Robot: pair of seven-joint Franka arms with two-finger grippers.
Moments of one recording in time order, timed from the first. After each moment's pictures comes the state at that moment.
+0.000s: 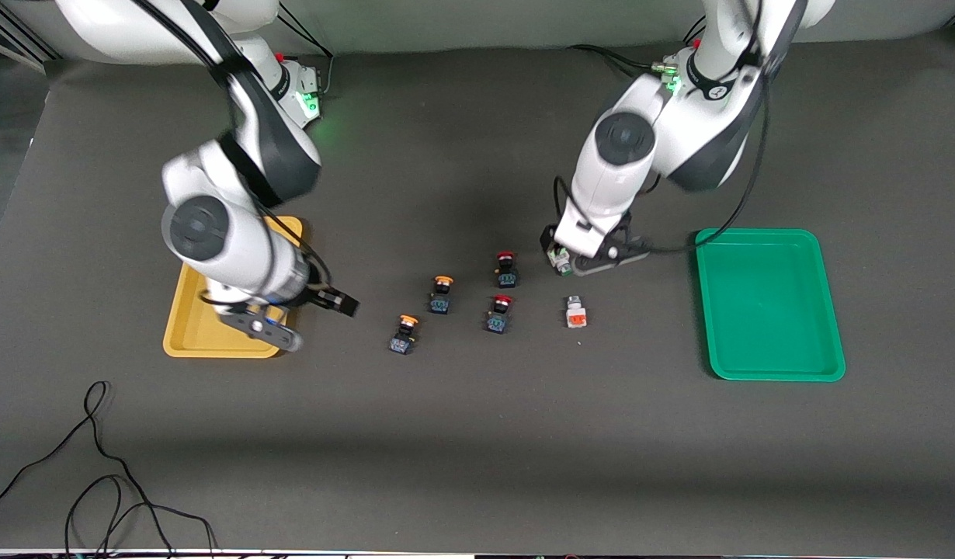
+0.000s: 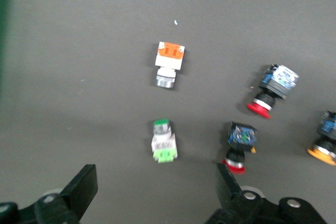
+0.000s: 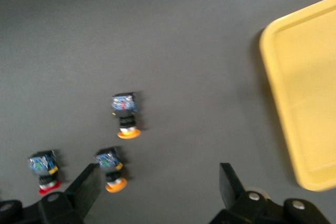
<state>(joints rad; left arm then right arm) -0.52 0.26 -0.11 -1.98 -0.03 2.21 -0.91 0.13 0.41 0.31 -1.66 -0.05 2.00 0.88</state>
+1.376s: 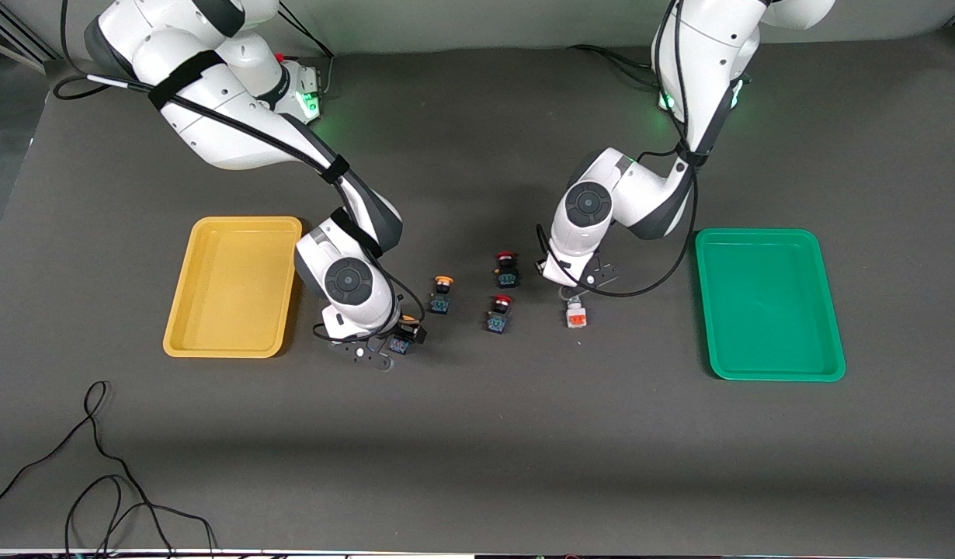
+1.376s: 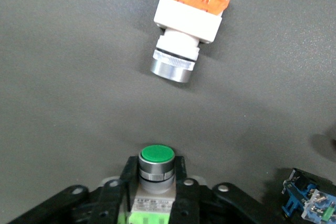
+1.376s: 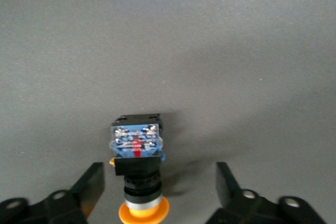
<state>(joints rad) -0.56 0.49 -0.11 -2.07 -0.03 2.49 -1.06 0.23 0.75 0.31 -1.66 -0.29 2.32 1.06</state>
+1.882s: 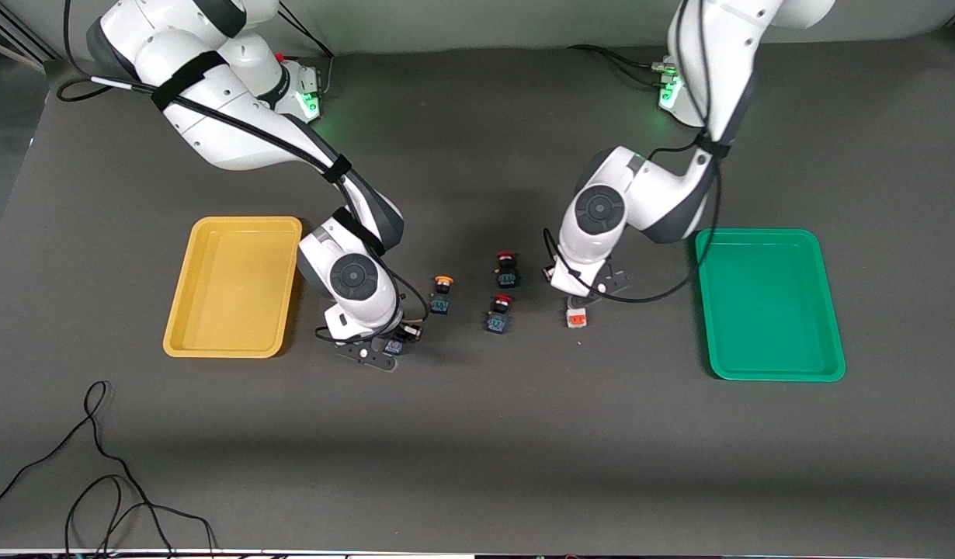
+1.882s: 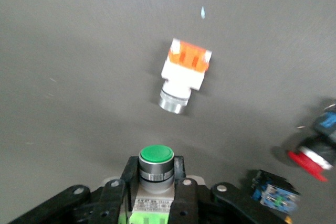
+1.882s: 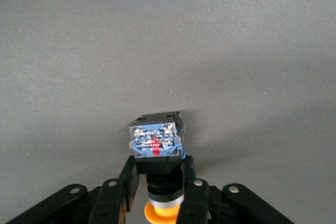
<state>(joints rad) -0.50 0.41 -0.10 -1.91 -0.02 2.22 -1.00 0.24 0.75 0.31 -1.65 -0.35 2.33 1.07</state>
